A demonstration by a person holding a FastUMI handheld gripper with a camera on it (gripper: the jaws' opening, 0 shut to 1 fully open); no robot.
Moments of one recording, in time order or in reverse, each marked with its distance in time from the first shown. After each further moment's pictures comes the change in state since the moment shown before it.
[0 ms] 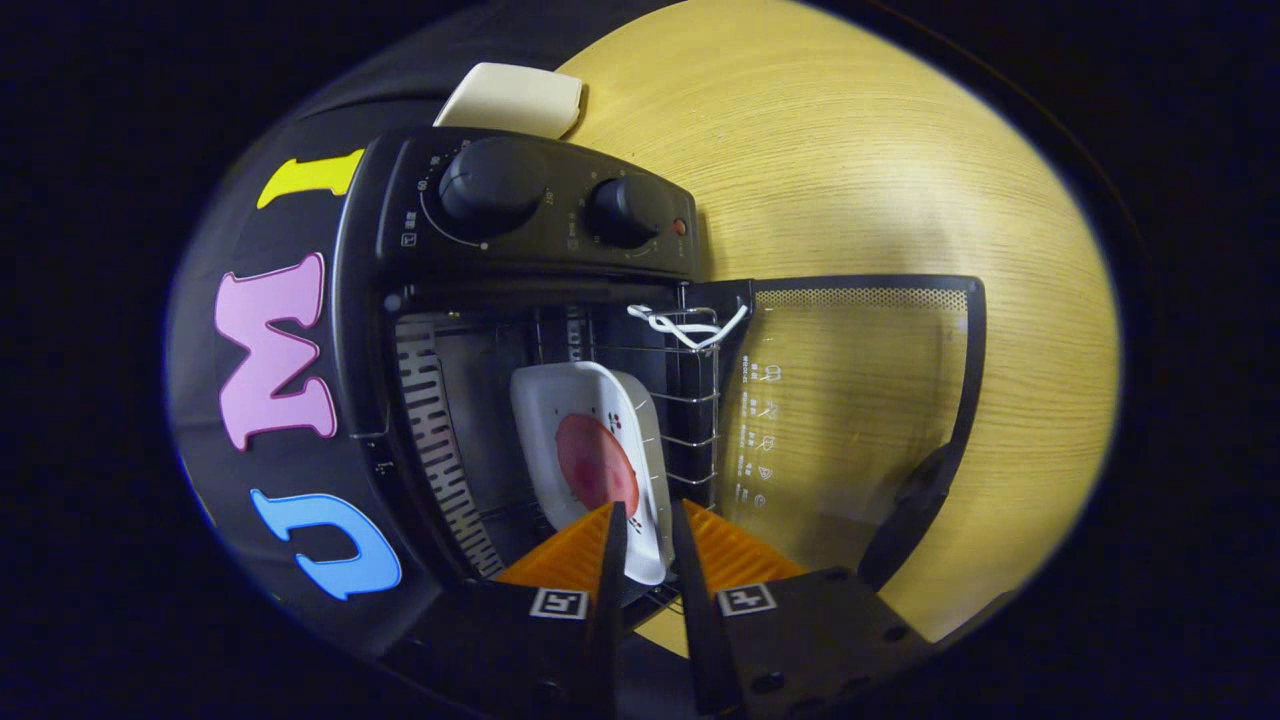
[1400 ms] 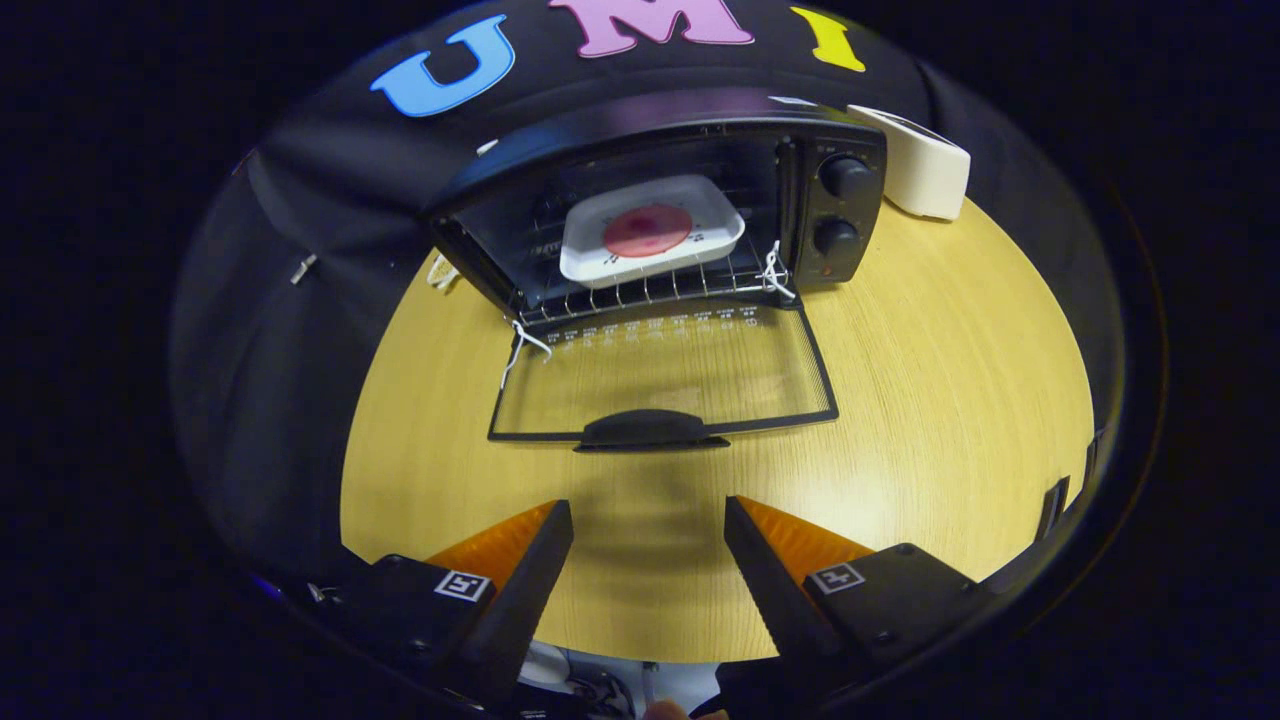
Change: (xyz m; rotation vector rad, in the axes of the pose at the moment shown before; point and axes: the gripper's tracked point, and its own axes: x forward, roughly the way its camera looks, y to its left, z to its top) arm -0.116 -0.142 -0.007 -1.493 0.235 -0.172
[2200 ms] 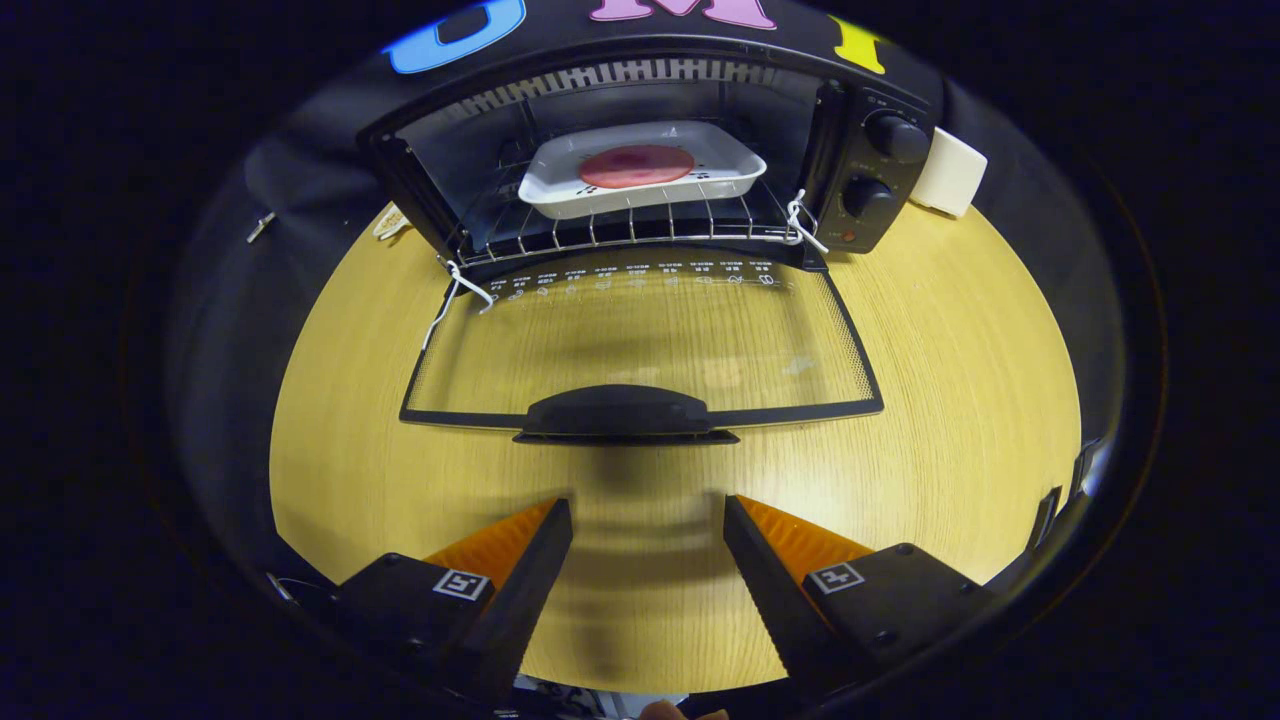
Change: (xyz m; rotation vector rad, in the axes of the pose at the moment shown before) arm 0.055 -0.012 -0.011 -0.027 0.047 -0.124
